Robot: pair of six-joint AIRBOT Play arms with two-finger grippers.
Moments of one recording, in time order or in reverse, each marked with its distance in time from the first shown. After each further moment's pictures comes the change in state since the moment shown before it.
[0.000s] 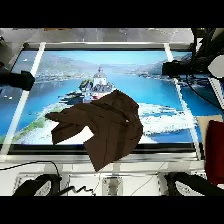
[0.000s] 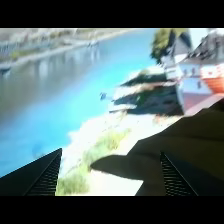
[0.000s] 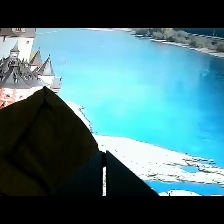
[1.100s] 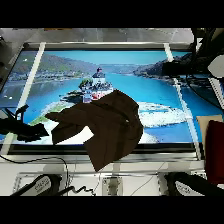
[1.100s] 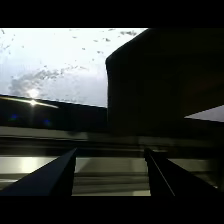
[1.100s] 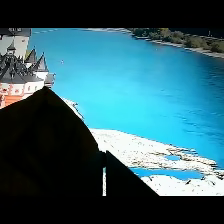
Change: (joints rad) left arm 0.480 -0.196 -0.657 -0.335 -0.095 0.127; right arm 0.000 0.000 0.000 0.000 0.000 0.000
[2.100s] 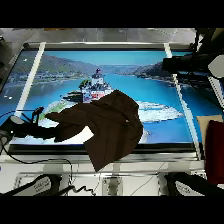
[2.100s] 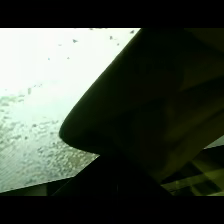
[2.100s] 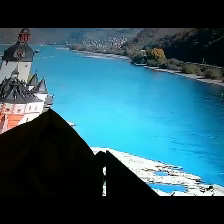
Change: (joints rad) left arm -0.095 -0.095 -0.162 -0.135 0.311 0.285; right arm 0.000 0.000 0.001 0.016 -0.096 0.000
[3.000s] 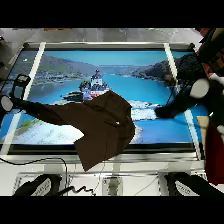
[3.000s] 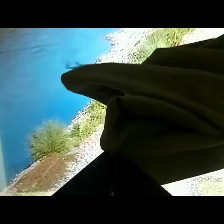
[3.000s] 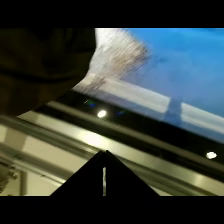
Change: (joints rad) left arm -0.194 0.232 0.333 0.512 0.106 -0.209; right arm -0.023 0.113 -0.549 0.306 0.415 -0.218
